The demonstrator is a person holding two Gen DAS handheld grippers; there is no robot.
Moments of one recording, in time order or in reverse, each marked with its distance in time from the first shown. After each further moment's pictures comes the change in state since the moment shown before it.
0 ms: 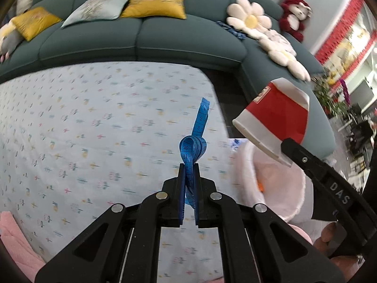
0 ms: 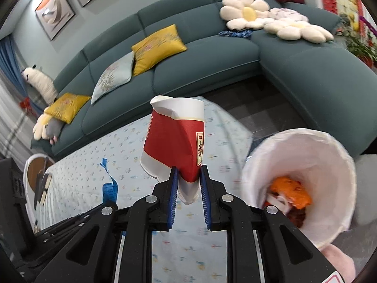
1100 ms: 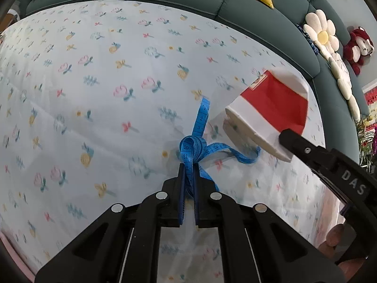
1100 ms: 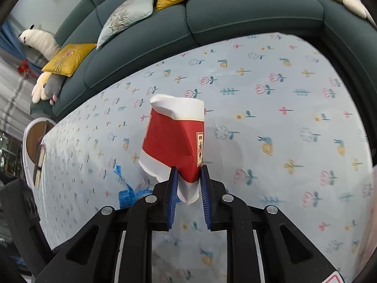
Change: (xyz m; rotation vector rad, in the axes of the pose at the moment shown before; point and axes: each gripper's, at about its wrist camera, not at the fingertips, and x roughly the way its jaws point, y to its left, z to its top) left arm 0.120 0.216 0.029 -0.320 0.144 0.117; right arm 0.237 0.153 -0.010 -0.113 0.328 0.085
